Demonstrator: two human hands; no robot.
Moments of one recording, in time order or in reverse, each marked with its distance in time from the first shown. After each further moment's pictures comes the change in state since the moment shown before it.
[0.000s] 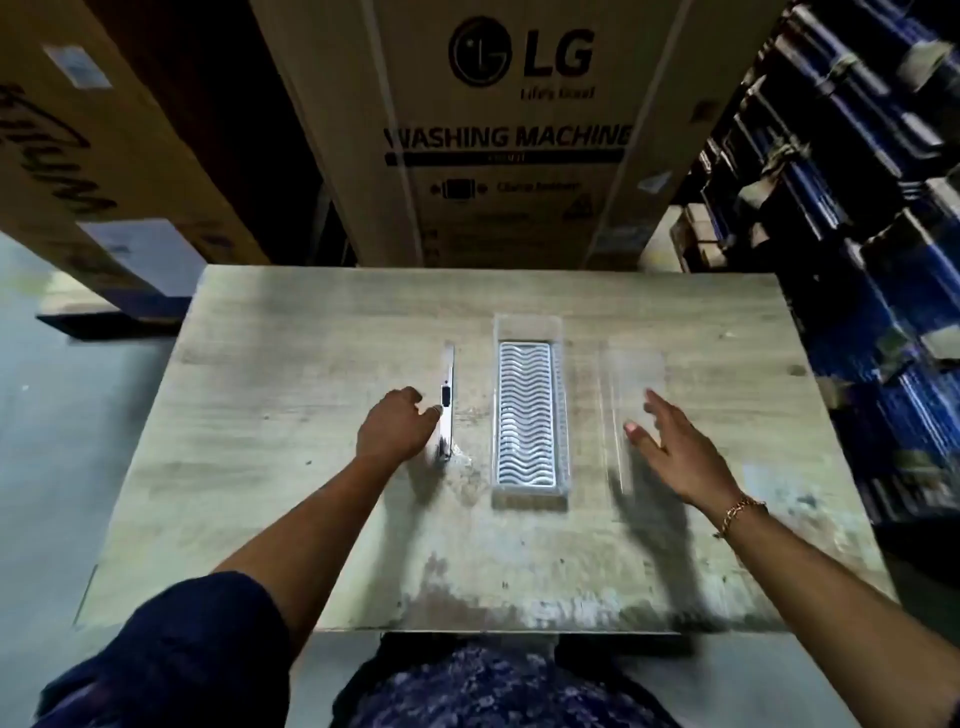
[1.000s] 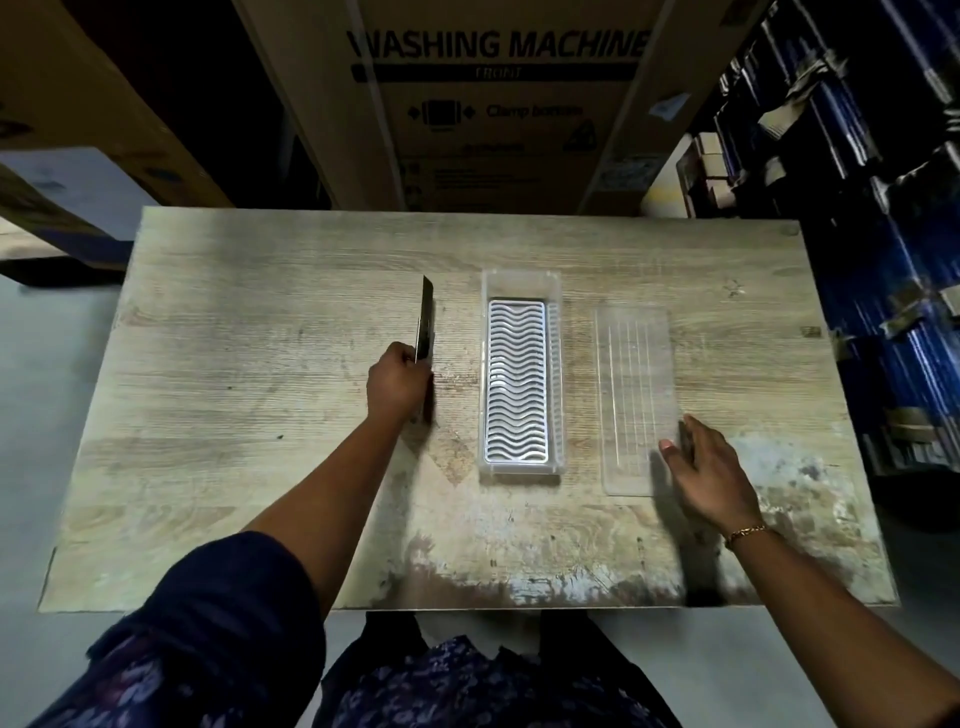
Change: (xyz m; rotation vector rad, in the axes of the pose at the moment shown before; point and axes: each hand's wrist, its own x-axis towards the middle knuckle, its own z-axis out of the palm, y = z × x) left_hand 0.039 0.013 0.037 -0.404 0.075 -0.169; right_hand -0.010 0.082 0.036 0.039 -0.026 0.242
